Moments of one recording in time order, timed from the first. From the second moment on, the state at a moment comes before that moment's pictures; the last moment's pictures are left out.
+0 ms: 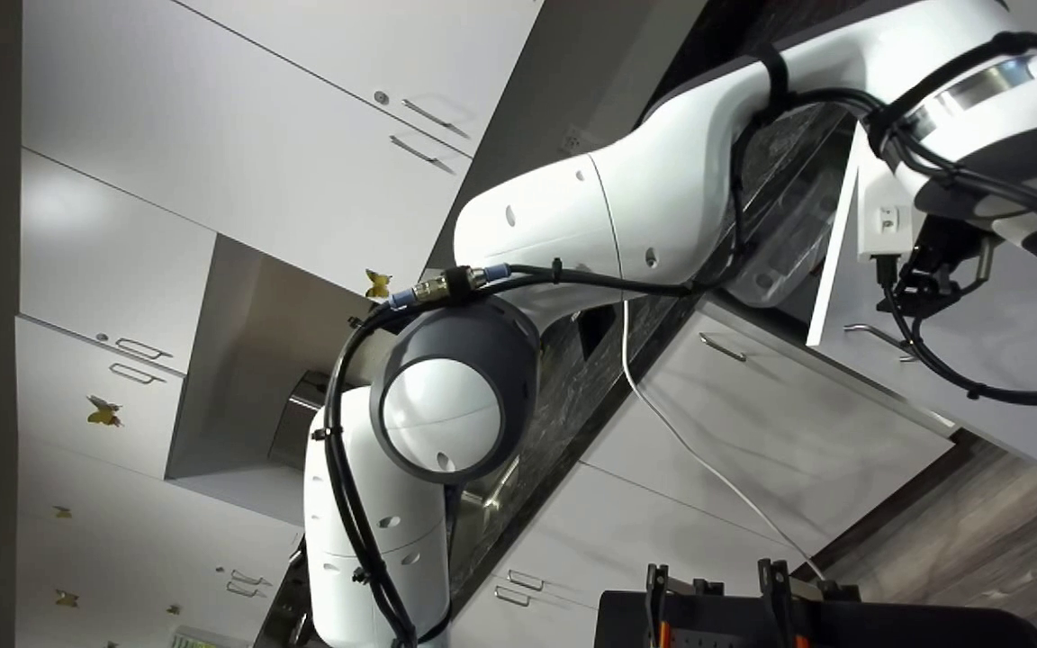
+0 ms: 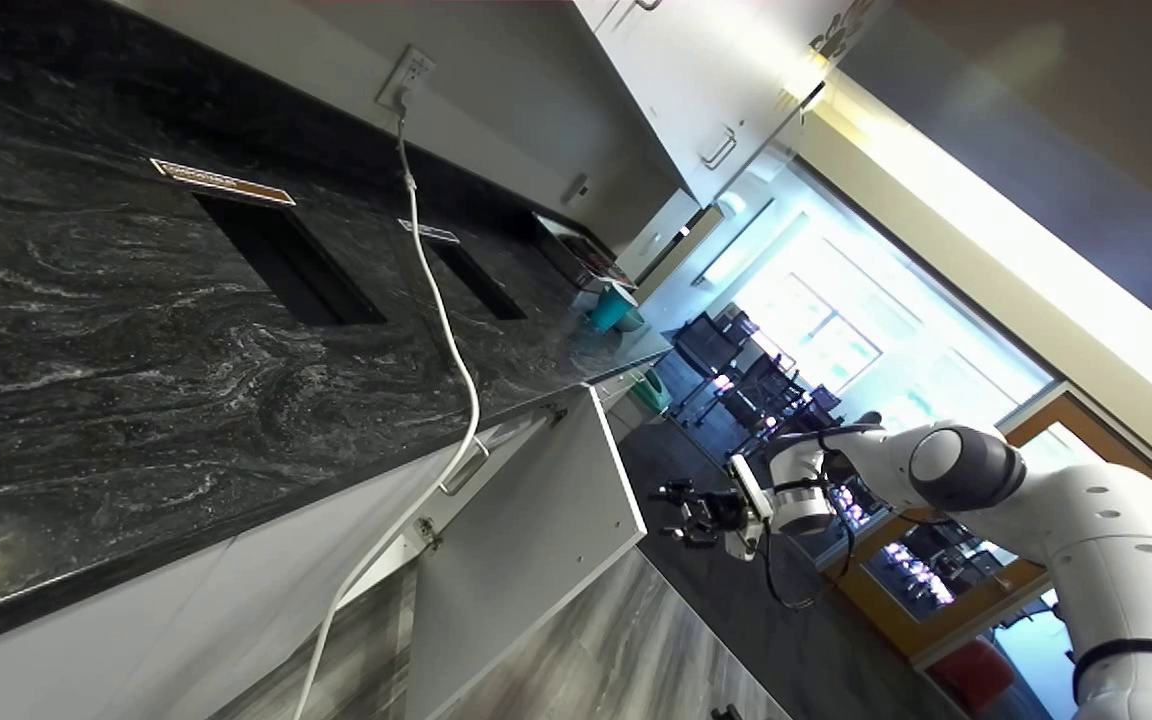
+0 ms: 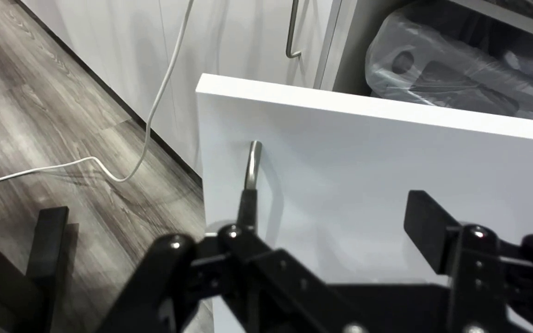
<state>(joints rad) -0.67 1.09 -0.24 -1.35 1.06 1.57 0.42</state>
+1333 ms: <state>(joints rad) -0.65 1.17 -0.19 -1.35 1.09 1.57 0.42</state>
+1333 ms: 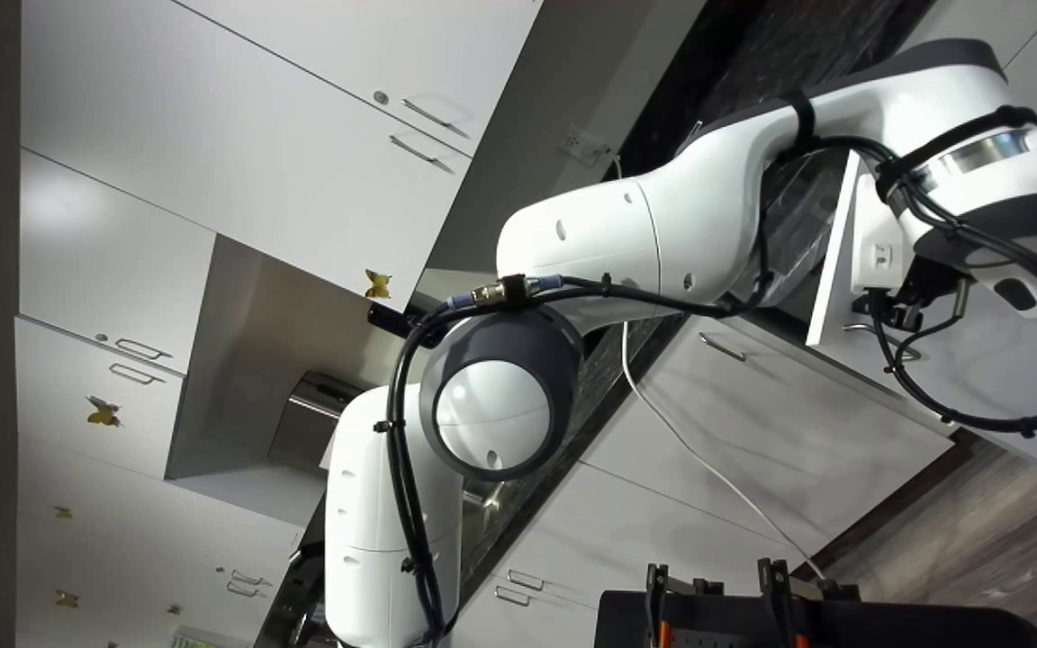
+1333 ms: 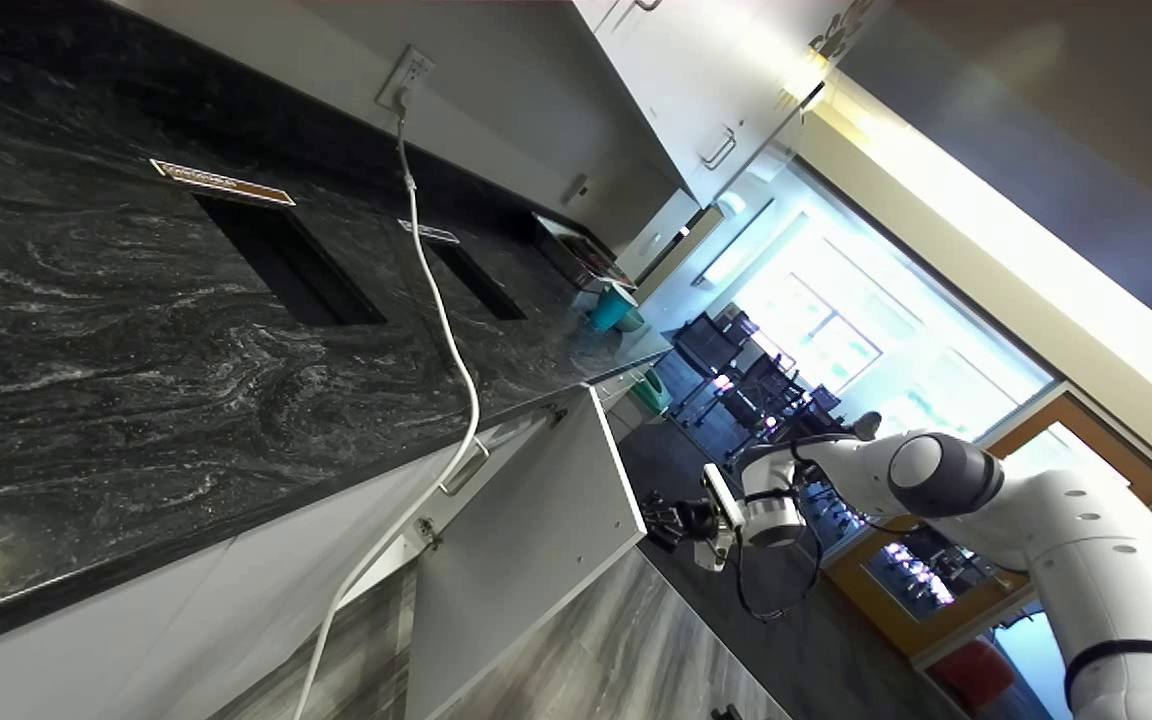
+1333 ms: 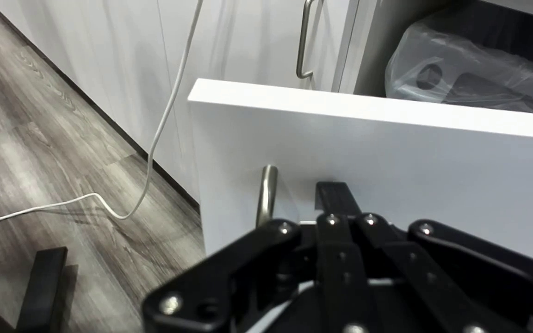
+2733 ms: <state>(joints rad) -0.49 1.18 -0.14 -1.49 1.53 1.64 0.42</state>
